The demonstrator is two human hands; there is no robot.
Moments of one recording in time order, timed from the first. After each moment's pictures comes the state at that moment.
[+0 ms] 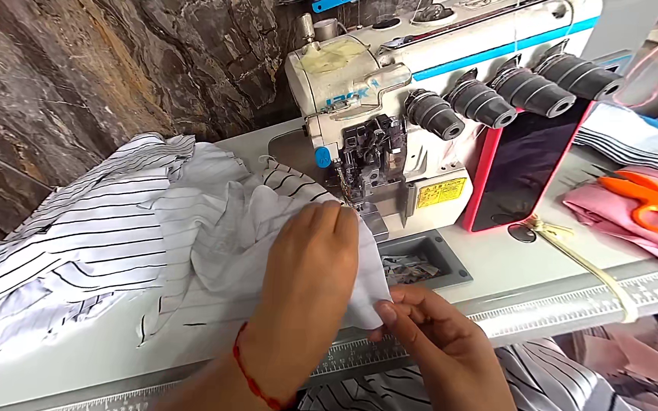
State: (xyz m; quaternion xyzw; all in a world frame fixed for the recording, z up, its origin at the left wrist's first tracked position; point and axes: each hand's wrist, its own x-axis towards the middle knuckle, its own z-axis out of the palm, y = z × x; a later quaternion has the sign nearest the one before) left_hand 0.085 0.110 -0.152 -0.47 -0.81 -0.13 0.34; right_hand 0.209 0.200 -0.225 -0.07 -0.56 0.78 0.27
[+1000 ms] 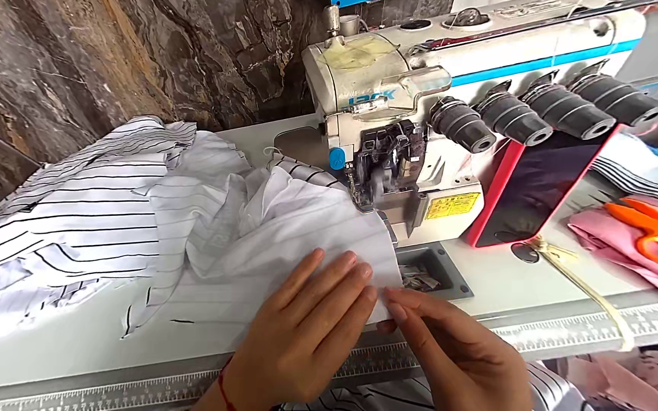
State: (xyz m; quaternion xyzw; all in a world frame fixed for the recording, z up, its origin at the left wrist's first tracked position) left_hand 0.084 0.067 -0.222 -0.58 -0.68 -0.23 0.39; right_hand 0.199 0.213 -0.230 0.00 -0.65 0.66 0.38
